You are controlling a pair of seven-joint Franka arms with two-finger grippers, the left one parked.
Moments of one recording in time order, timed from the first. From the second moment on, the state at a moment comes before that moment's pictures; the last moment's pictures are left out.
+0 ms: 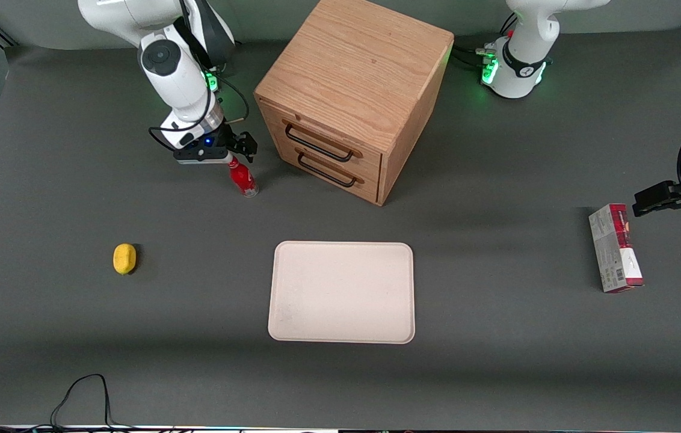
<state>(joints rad) 0.17 -0.22 0.40 -2.61 0.17 2.47 0.49</state>
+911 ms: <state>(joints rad) 0.16 -0.19 0.40 -2.63 0.17 2.50 0.49</state>
